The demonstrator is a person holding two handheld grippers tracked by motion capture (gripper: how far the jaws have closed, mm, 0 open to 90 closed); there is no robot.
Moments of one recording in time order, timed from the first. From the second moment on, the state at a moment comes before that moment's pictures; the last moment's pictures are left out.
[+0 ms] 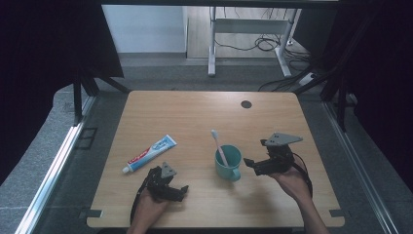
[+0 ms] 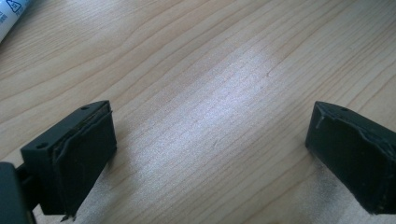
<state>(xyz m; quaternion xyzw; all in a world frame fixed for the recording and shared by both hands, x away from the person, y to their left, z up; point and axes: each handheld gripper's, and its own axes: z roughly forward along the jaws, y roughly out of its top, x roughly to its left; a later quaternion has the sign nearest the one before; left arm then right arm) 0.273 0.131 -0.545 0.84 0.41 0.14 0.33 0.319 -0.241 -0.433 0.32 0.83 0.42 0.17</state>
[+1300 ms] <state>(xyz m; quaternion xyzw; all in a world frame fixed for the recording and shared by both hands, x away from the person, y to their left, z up) 0.273 0.131 -0.545 0.84 0.41 0.14 0.33 0.295 -0.271 -0.501 0.35 0.83 0.39 0.16</state>
